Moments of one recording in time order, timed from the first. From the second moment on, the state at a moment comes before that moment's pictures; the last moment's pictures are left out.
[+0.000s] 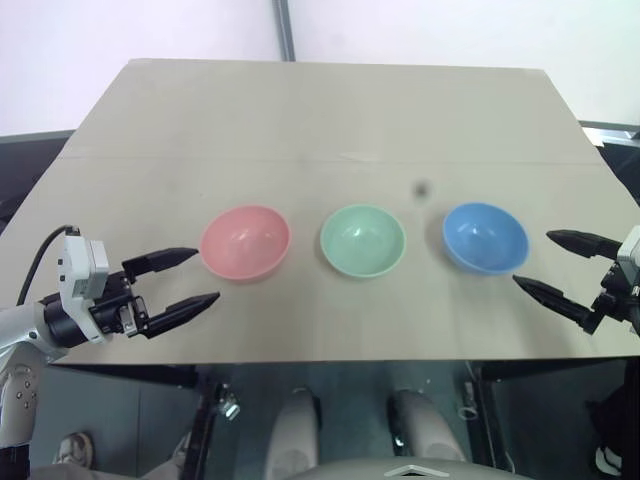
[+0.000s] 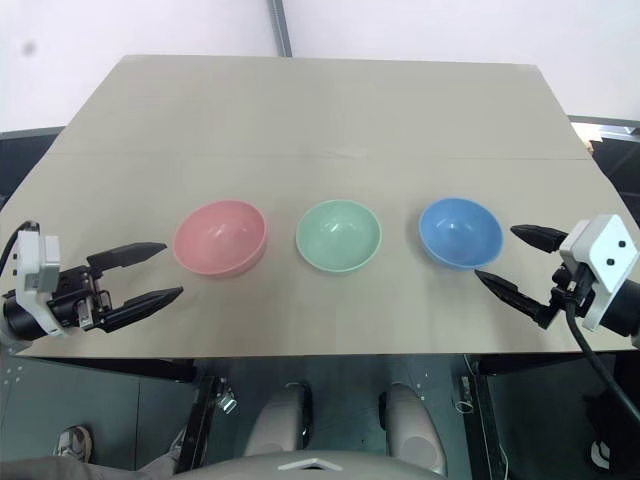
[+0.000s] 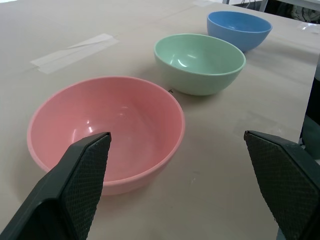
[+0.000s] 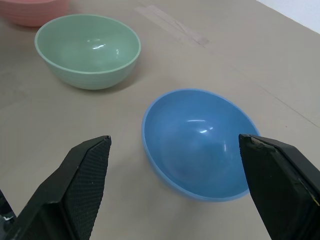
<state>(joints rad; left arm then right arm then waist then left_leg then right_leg) 0.17 0.86 0.56 -0.17 -0.69 0.30 -1.26 0.22 -0.86 -0.60 -0.65 0.61 0.58 0.87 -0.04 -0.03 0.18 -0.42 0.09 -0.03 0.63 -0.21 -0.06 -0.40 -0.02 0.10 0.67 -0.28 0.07</state>
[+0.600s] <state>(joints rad) 0.10 0.87 0.52 -0.34 -0.72 0.42 -1.13 0.06 -0.86 -0.42 -0.65 0.63 0.58 0.82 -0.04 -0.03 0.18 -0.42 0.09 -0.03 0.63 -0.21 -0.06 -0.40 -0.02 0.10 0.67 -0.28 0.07</state>
